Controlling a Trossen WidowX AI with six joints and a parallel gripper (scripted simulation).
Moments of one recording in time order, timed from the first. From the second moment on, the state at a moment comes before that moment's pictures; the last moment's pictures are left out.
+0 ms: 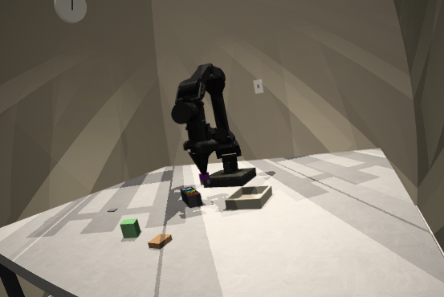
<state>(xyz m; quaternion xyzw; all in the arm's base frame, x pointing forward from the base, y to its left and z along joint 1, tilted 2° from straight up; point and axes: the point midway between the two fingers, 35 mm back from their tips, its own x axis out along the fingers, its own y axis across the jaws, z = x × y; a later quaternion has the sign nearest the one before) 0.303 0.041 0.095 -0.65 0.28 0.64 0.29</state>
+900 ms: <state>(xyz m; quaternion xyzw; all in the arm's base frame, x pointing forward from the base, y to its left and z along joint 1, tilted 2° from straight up) 0.283 0.164 0.095 -0.65 0.28 0.65 0.29</state>
